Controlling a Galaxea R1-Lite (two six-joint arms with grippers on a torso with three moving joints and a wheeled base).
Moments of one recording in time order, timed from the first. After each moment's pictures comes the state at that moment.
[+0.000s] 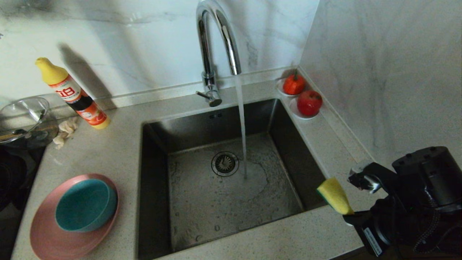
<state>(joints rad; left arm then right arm) 0.38 1.57 -1.49 -0.19 0.23 -0.16 0.55 1.40 -0.74 0.10 -0.16 -0.01</state>
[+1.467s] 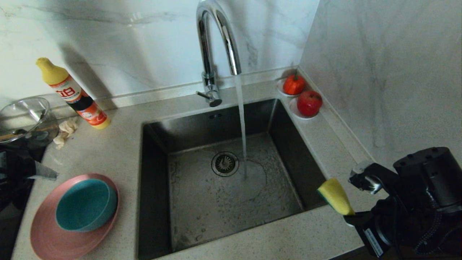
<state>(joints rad) 0.34 1.35 -1.18 0.69 -0.08 -0.11 0.55 1.39 -0.73 0.11 -0.16 -0.01</state>
